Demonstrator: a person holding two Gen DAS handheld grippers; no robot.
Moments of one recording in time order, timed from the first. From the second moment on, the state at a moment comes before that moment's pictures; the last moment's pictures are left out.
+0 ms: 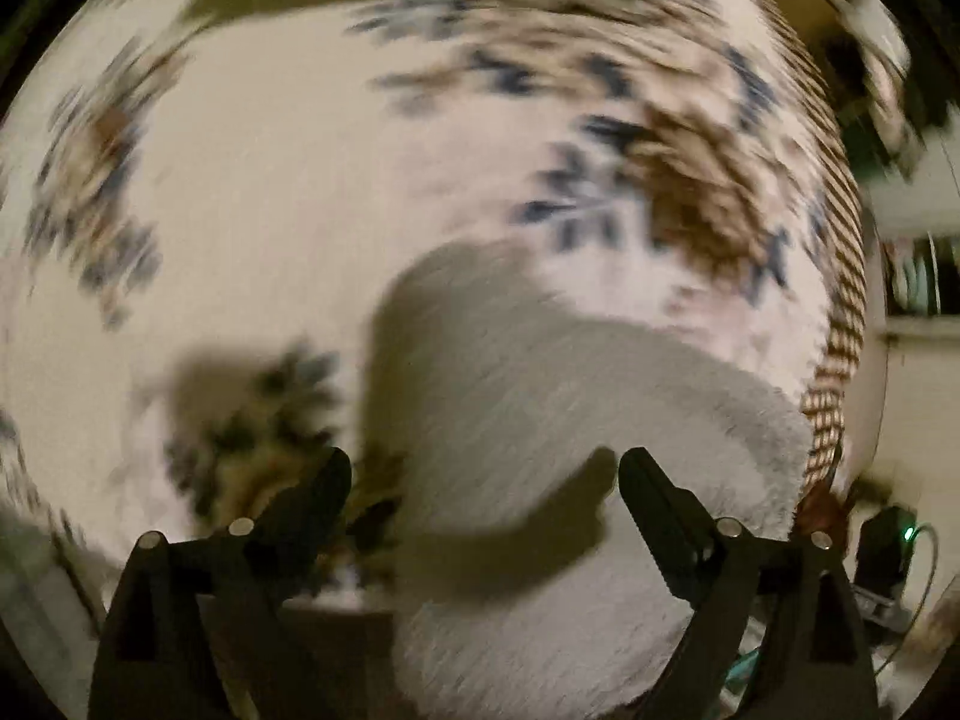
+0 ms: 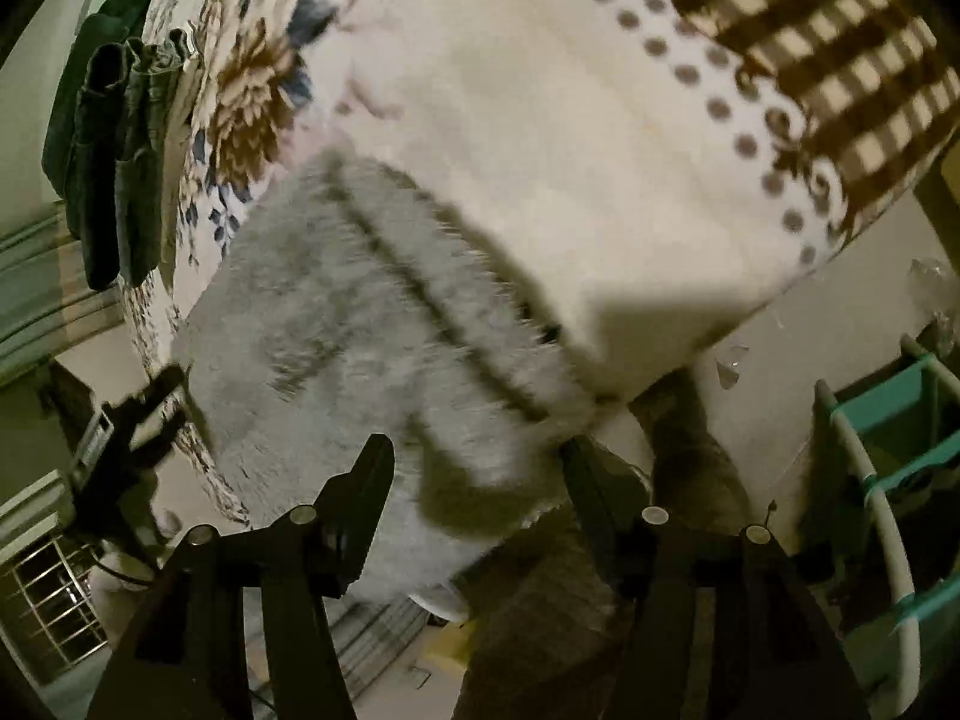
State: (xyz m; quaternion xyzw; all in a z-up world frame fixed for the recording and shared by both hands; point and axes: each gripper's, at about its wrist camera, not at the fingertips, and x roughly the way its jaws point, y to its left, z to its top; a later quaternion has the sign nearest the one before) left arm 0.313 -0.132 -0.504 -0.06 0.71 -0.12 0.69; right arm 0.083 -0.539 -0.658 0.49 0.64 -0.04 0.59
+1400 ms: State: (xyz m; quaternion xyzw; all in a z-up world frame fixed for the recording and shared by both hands) left arm 0.326 -0.303 -0.471 -0.07 0.65 -0.36 0.67; right arm 0.059 -0.551 -0.672 0.51 0.57 -0.02 0.64
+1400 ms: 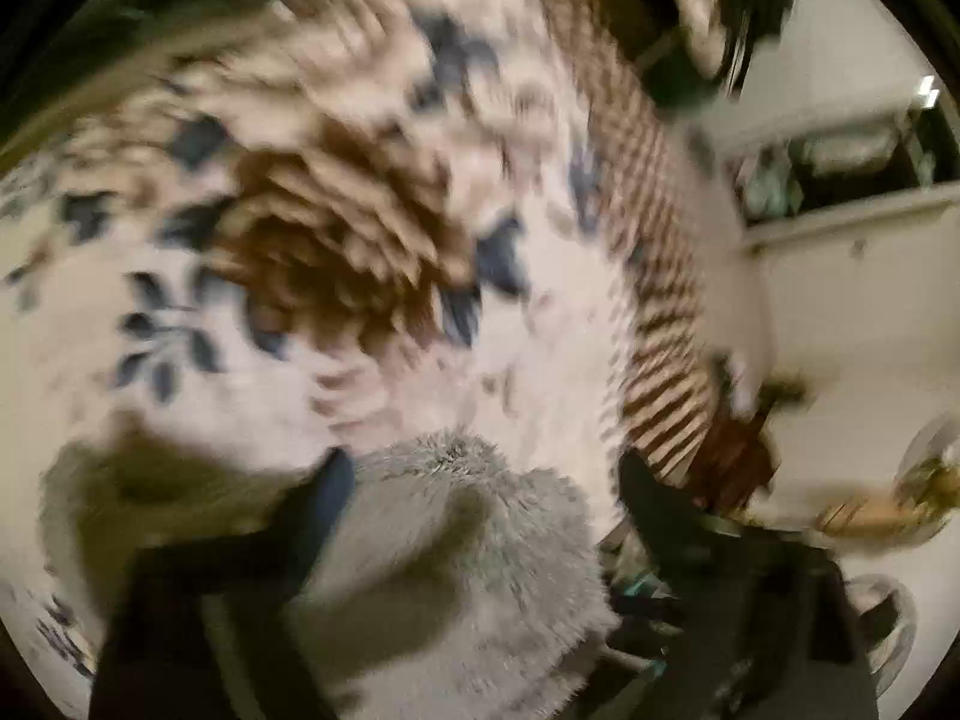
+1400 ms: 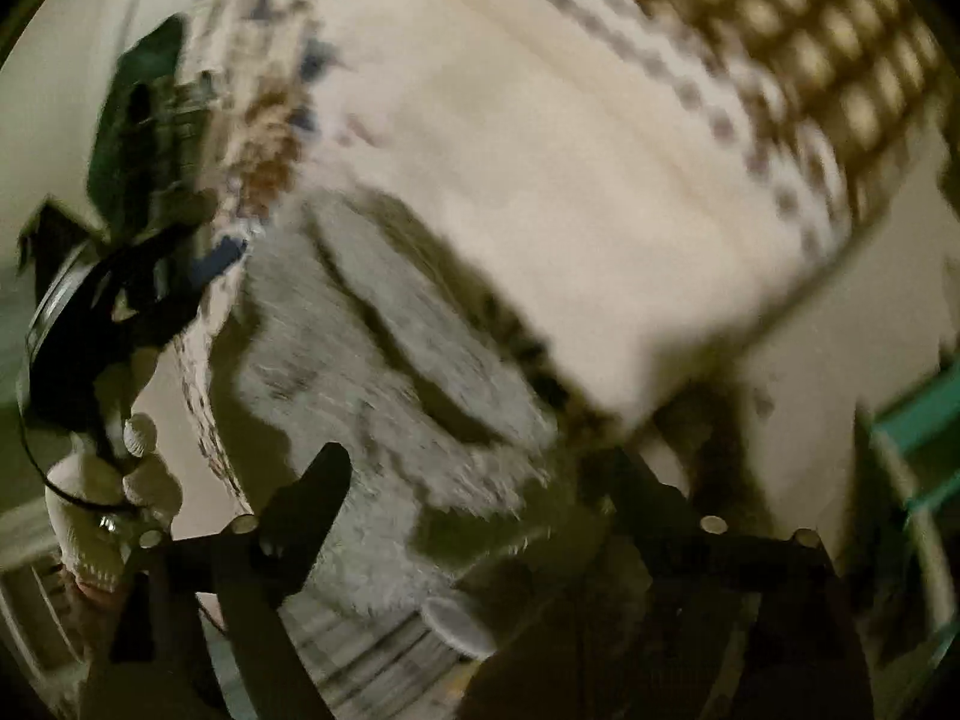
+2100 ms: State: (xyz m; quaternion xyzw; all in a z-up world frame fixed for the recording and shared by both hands) left arm 0.272 -0.121 -0.580 -0.29 0.67 -0.27 0.63; right arm 0.185 -0.531 -0.738 0.46 0.62 0.18 0.61
